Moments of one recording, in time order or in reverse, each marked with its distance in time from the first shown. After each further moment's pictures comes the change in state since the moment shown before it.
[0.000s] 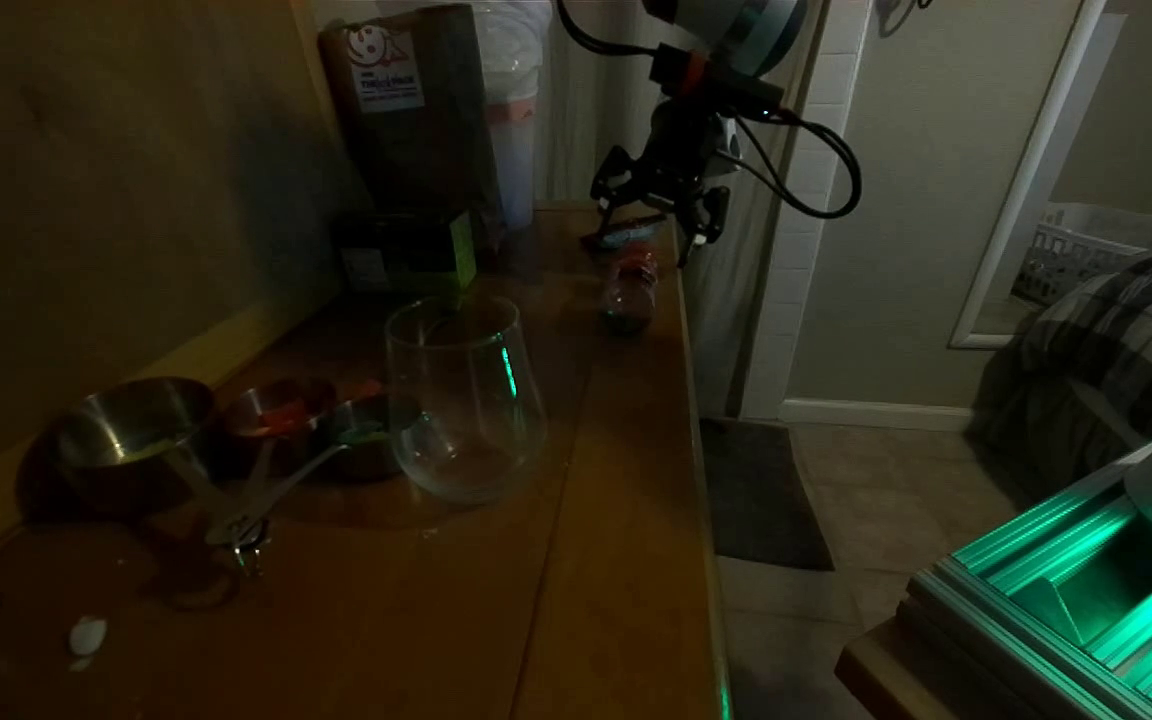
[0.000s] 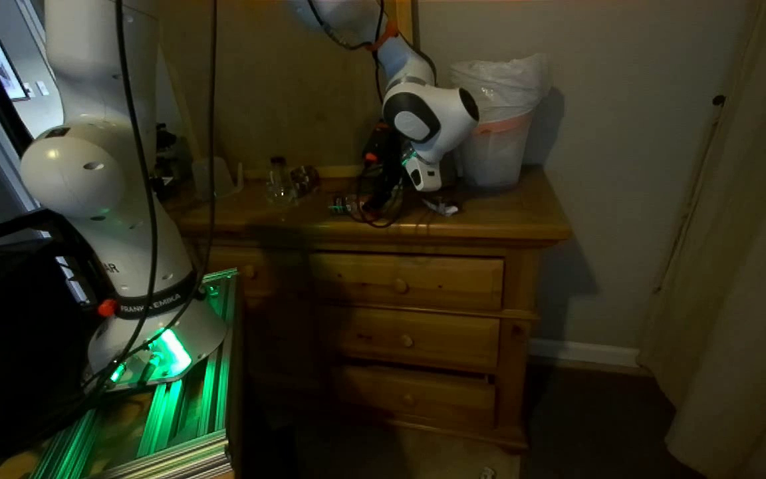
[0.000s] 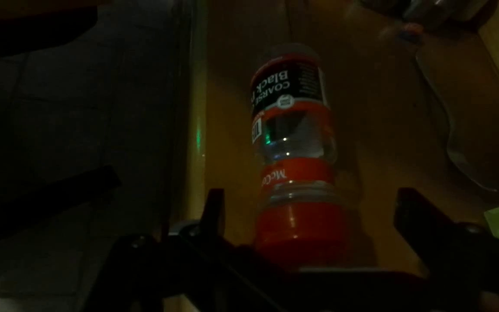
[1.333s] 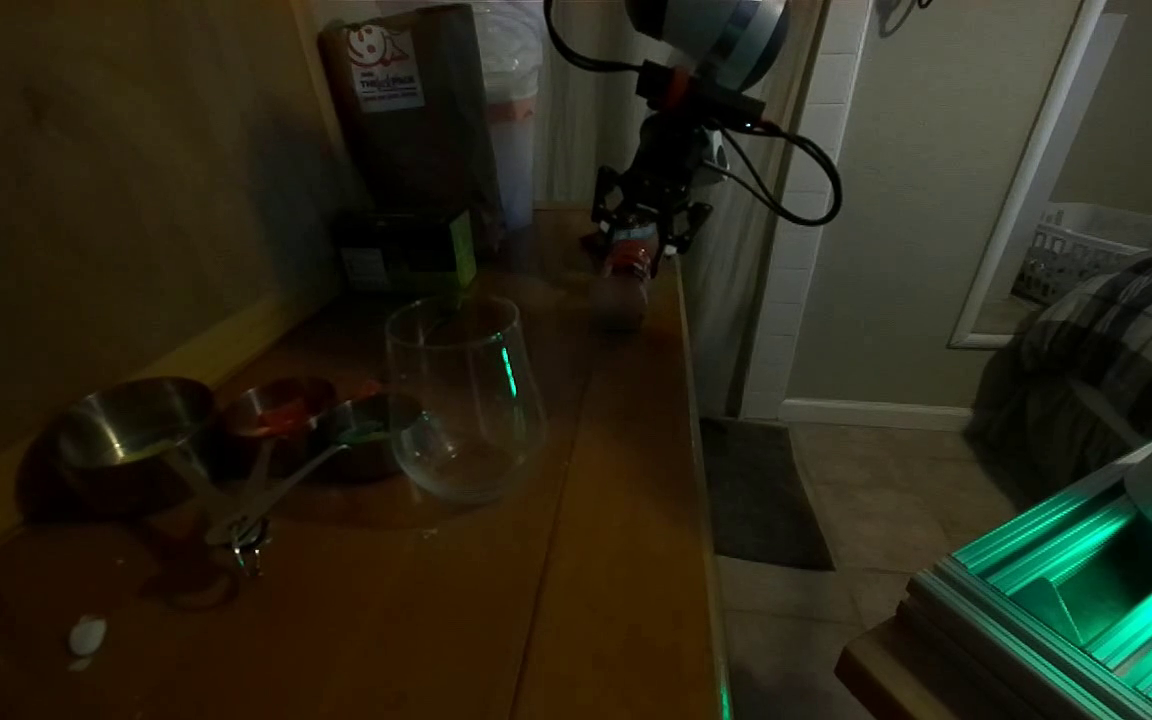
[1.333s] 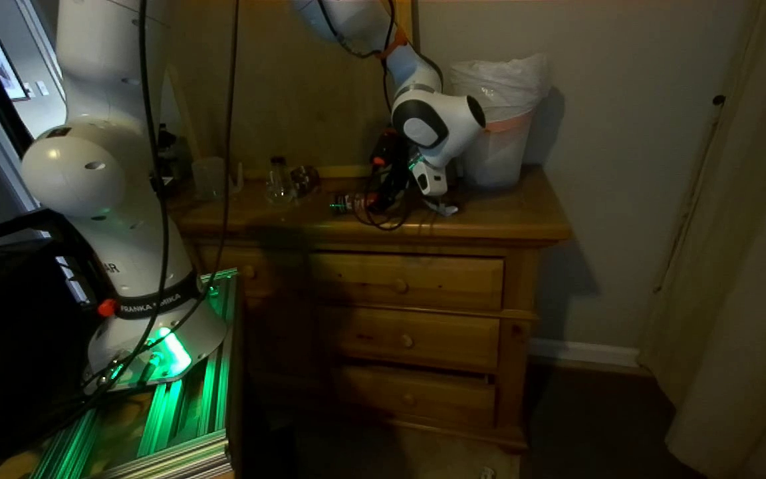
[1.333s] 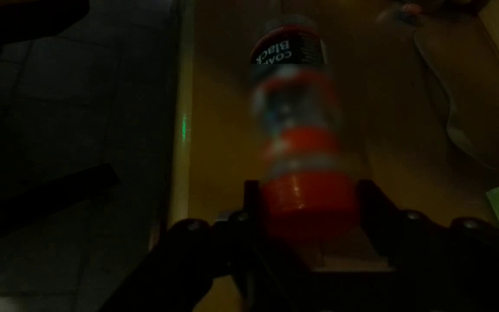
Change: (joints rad) arm 0.011 0.070 -0.008 0.073 -0.006 -0.006 0.020
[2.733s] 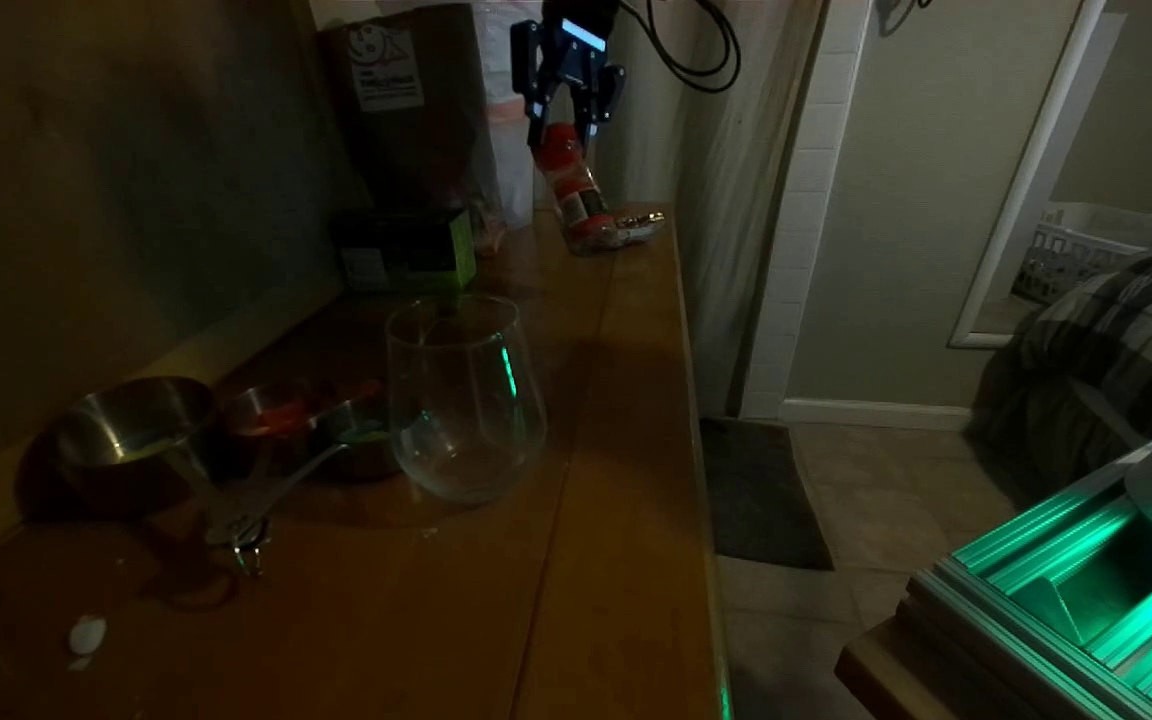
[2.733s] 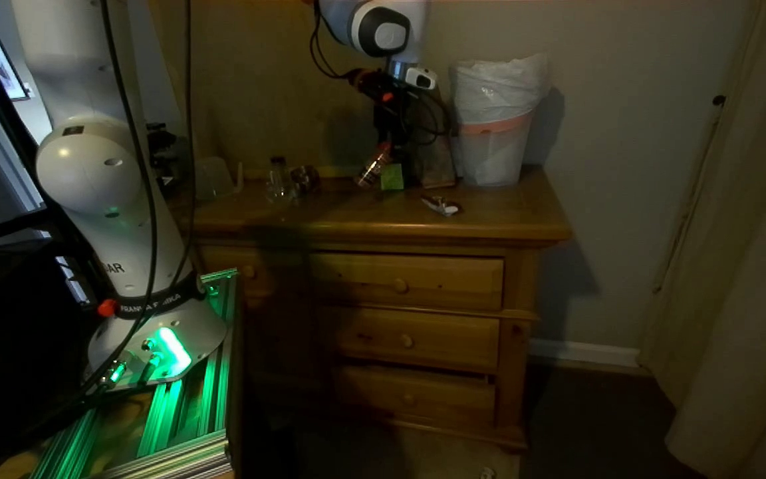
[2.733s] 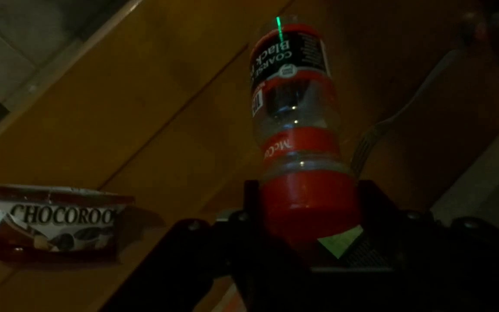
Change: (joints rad) arm 0.140 -0.253 0.112 0.057 -0.428 0.256 -0.241
